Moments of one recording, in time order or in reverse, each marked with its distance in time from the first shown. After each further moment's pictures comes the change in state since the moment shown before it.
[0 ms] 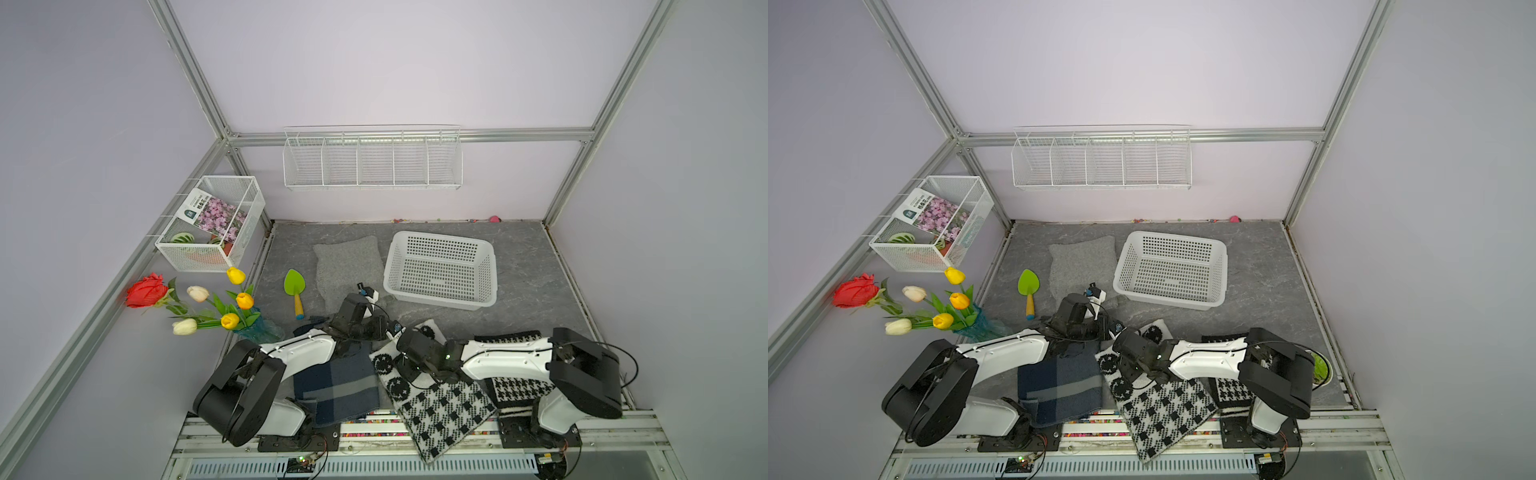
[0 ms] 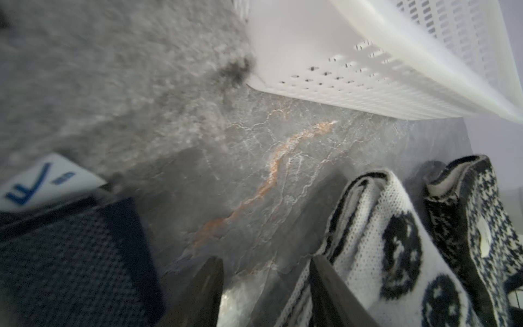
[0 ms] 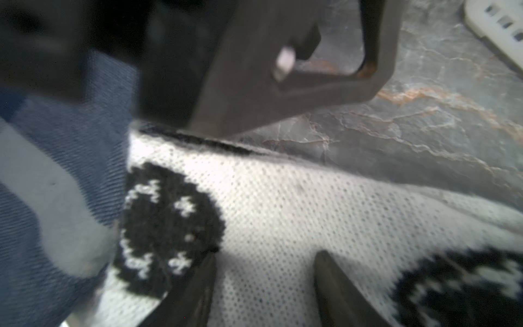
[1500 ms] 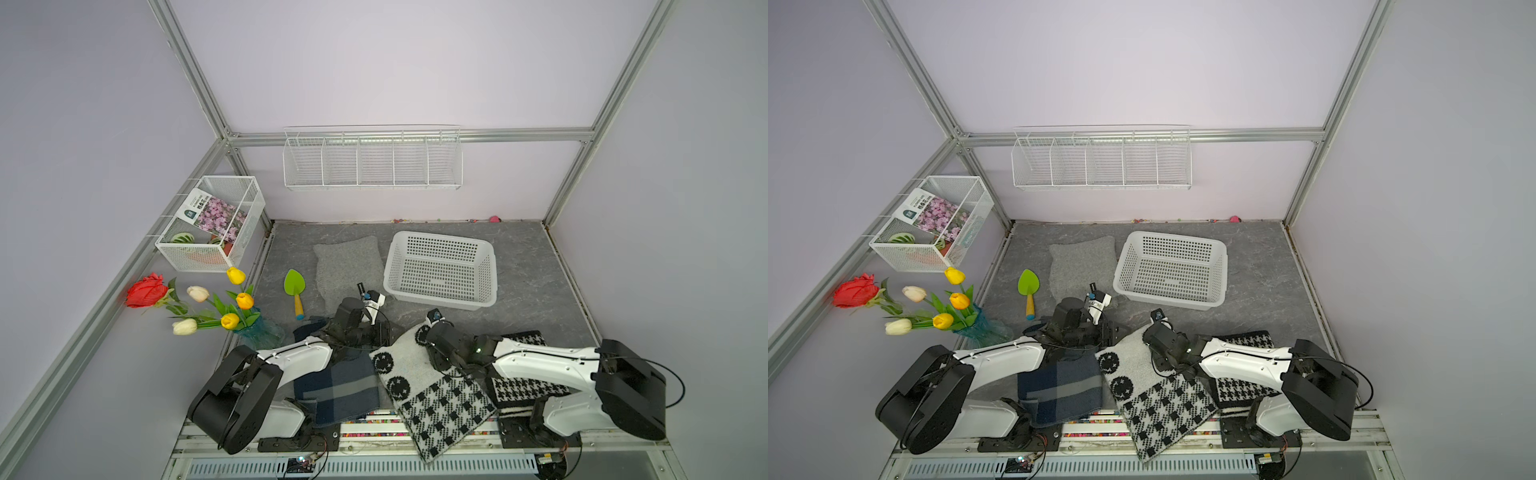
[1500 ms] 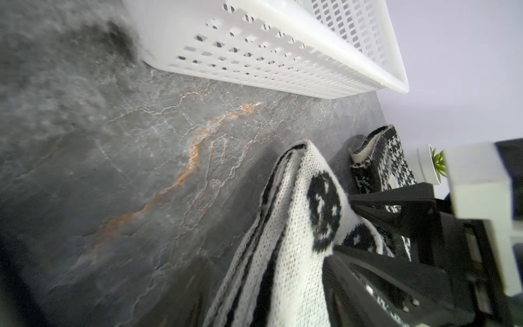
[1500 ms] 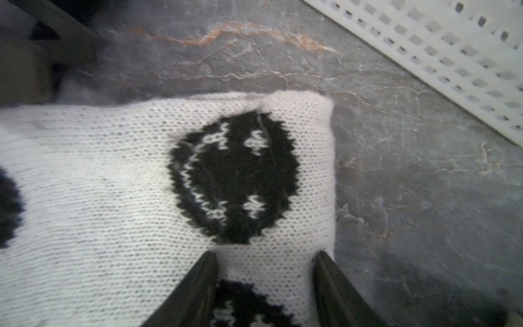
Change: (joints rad) left arm 0.000 -0.063 -0.080 0.143 0.207 -0.023; right arm -0.128 -0.193 -0.103 -0.196 0.139 0.137
